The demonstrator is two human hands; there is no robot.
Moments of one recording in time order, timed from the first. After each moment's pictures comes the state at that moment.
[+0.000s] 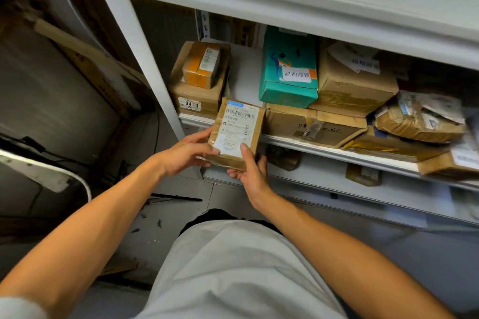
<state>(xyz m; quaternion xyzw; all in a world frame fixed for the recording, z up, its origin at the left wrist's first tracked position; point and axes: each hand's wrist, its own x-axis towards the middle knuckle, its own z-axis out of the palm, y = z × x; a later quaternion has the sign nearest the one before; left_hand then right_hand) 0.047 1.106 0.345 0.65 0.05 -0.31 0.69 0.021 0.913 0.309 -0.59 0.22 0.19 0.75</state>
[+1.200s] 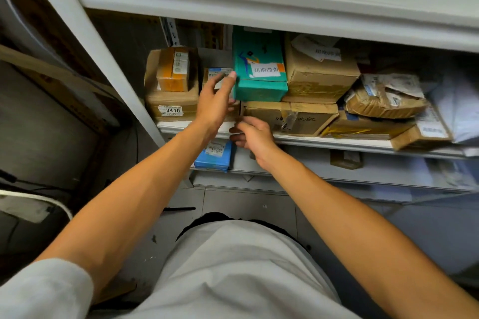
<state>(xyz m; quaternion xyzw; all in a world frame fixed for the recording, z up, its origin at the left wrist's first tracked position) 0.128 0.991 0.401 0.67 0.12 -0.04 0.73 0.082 0.879 0.376 -0.68 0.18 0.16 0.69</state>
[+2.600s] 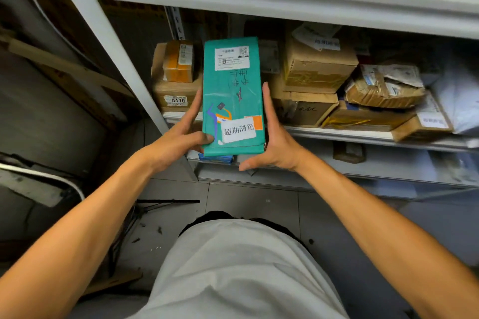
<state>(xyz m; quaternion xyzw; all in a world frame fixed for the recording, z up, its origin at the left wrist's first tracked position) 0.019 1.078 0.414 0.70 -0.06 -0.26 0.66 0.028 0.822 0.401 -0.74 -0.23 0.19 0.60</state>
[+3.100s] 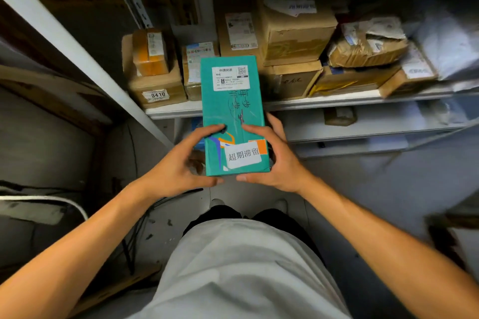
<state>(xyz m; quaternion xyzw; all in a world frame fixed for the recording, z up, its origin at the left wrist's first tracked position) -0.022 1.069 0.406 0.78 -0.22 -0.25 0.53 -0.050 0.812 0.363 -0.83 -0.16 0.00 0.54</state>
